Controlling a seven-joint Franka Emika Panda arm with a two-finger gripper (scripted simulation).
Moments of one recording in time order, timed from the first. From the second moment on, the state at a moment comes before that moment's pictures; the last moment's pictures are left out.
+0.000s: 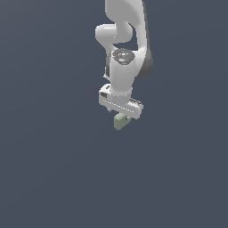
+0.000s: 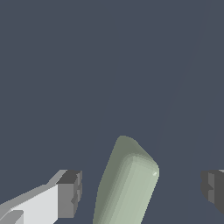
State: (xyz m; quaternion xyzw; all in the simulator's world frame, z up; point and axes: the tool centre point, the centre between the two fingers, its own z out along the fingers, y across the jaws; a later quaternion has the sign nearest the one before) arm -0.051 0.023 0.158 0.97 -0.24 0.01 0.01
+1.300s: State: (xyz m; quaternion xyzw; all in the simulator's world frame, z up) arm -0.096 0.055 0.146 0.91 -0.42 0.00 0.00
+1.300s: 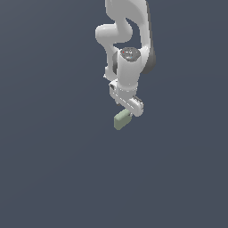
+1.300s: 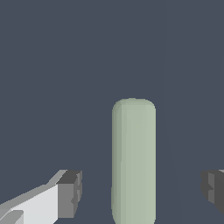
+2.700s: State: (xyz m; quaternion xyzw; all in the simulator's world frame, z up) arm -0.096 0.055 0.096 0.91 -0.42 0.00 0.00
